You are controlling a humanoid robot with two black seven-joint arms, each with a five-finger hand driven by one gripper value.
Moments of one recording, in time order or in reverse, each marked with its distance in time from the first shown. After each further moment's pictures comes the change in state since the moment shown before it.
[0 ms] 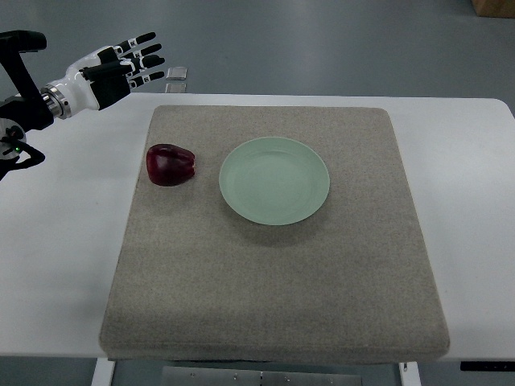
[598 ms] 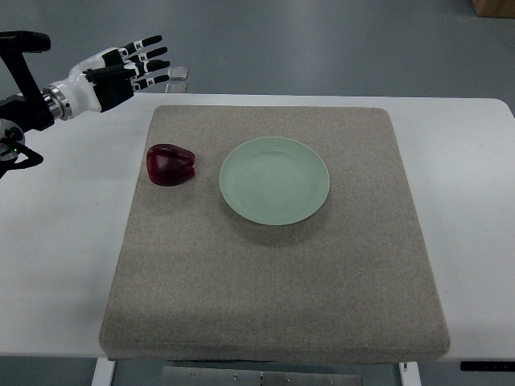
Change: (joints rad) left arm -0.010 0.022 0.030 -0.026 0.126 -0.058 -0.001; right arm -0.001 0.000 0.000 0.000 0.000 0.000 0.000
